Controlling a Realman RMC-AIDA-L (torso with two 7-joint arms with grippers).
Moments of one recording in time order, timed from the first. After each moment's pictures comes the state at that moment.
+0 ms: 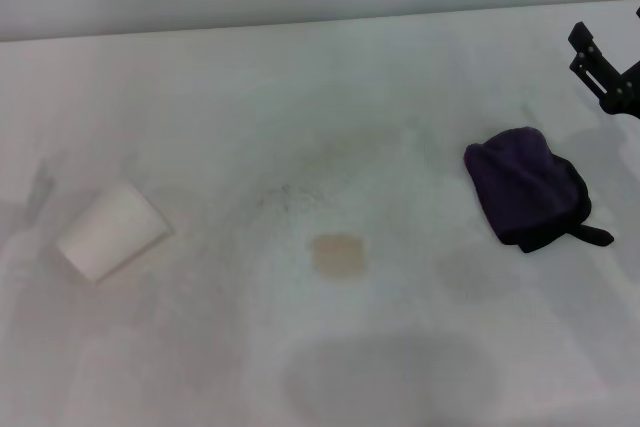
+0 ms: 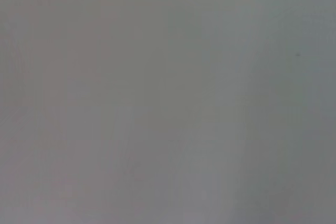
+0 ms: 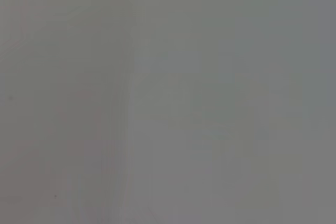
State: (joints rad) left arm -0.33 -2.08 1.66 0.10 -0.09 1.24 -0.37; right arm 0.37 2.03 -0.97 0.02 -0.61 -1.46 0.26
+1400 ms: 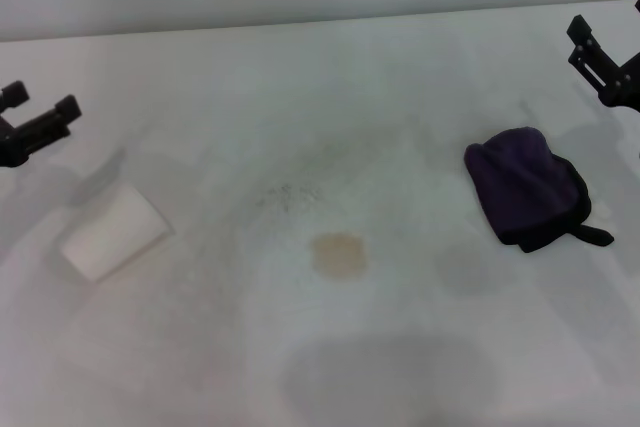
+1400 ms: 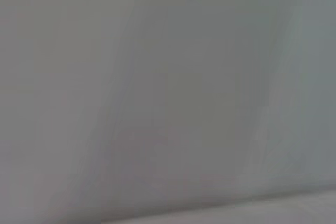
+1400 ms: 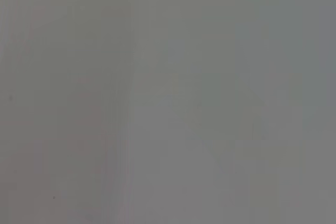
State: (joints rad) left arm -0.41 -1.83 1.65 0.37 0.62 1.07 -1.12; right arm 0.38 2.02 -0.97 0.01 -0.61 -1.45 0.26
